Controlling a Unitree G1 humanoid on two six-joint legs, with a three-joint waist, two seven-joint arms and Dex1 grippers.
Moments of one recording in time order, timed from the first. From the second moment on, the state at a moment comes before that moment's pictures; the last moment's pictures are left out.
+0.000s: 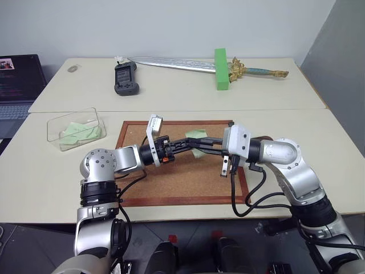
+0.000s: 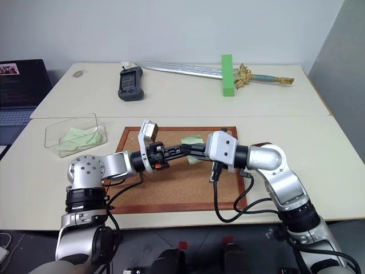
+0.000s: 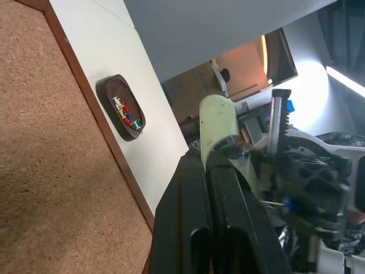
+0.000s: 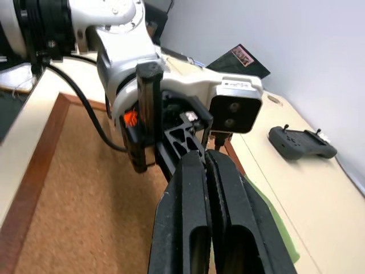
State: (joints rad) left arm -0.64 0.31 0.29 0.20 -1.06 1.38 -0.62; right arm -0.53 -0.46 0.25 -0.30 0.23 0.21 0.92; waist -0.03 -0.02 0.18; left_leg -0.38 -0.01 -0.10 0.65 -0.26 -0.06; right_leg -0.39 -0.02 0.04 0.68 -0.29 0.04
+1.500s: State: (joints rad) left arm -0.65 0.42 -0.29 -0.04 -0.36 0.41 -1.04; right arm -0.33 -0.37 -0.24 -0.06 0.30 0.66 0.31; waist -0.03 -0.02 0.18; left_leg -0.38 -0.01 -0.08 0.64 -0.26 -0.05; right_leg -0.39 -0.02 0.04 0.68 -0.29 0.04
